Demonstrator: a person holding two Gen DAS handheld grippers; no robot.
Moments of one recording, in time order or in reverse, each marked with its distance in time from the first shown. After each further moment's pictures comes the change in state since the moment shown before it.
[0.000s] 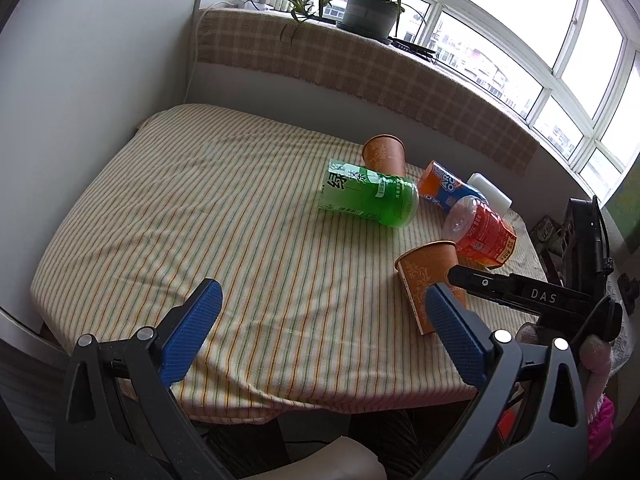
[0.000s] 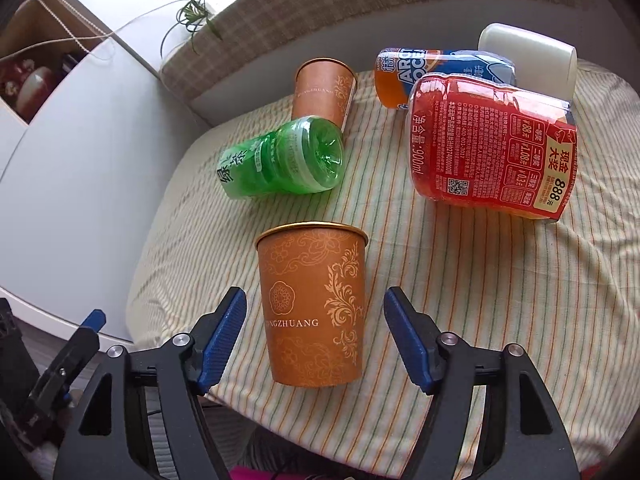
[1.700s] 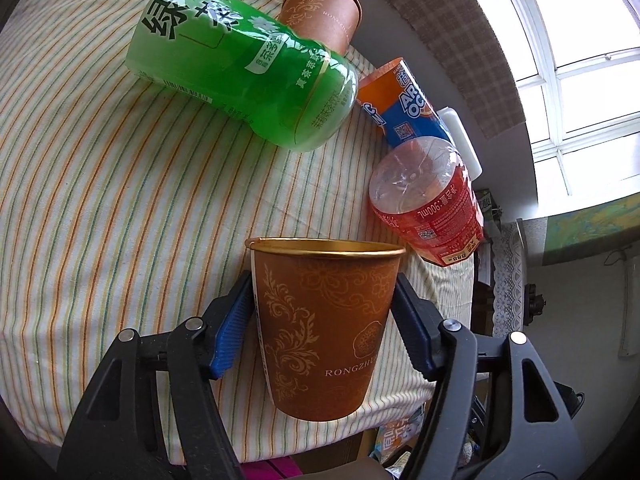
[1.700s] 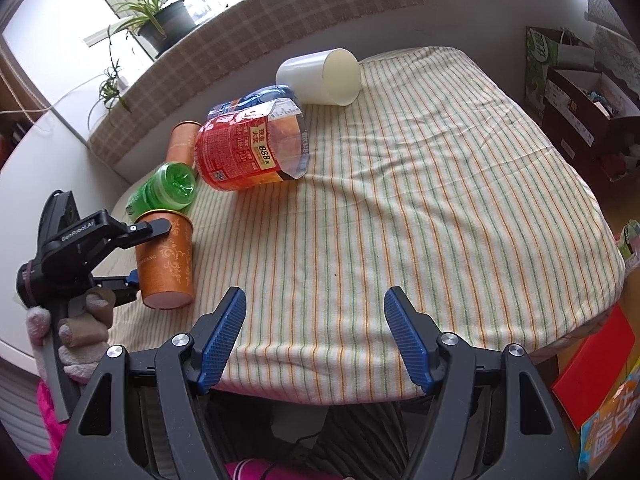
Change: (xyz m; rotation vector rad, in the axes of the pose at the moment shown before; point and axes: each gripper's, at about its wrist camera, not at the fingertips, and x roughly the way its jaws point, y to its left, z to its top) left arm 0.165 -0.065 0.015 -0.240 0.446 -0.310; right arm -0.104 -0.096 -0.076 0.203 -0.172 -0.244
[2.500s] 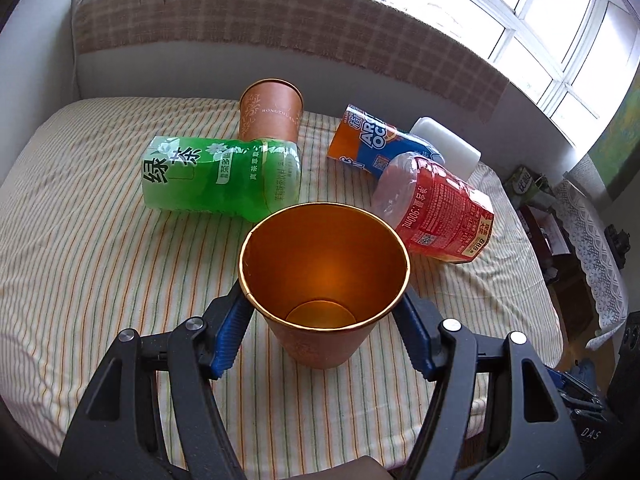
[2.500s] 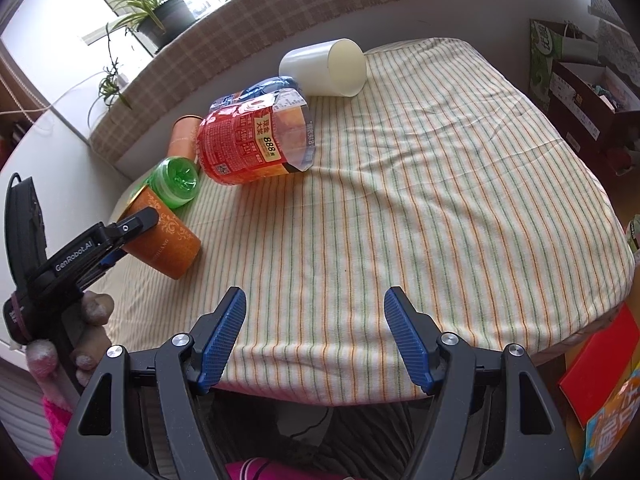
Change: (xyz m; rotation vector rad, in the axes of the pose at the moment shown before) left arm -0.016 -0.055 -0.029 0.397 -0.288 0.282; right arm 0.007 0.003 -0.001 0.009 0.023 0.015
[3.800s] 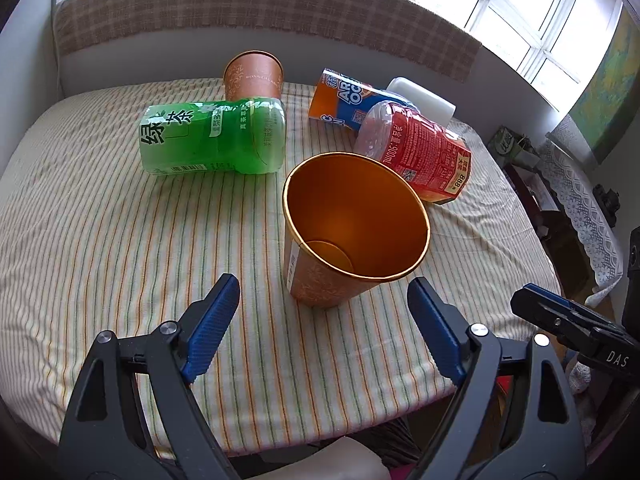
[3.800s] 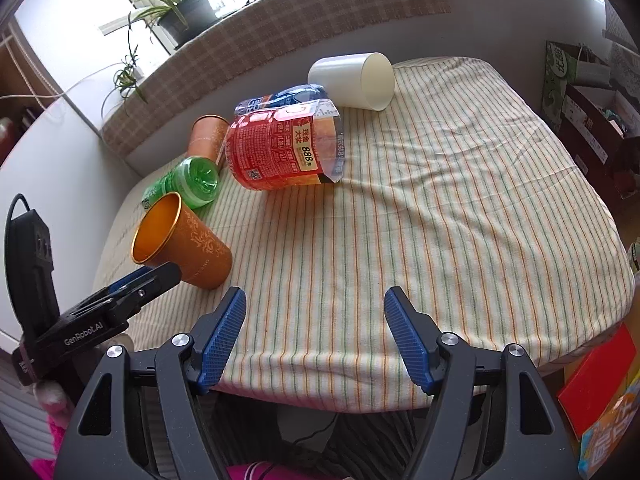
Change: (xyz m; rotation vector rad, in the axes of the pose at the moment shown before) left arm -0.020 0.003 -0.034 0.091 0.066 -0.041; right arm -0.003 0.027 0.006 -0.062 -0.029 0.005
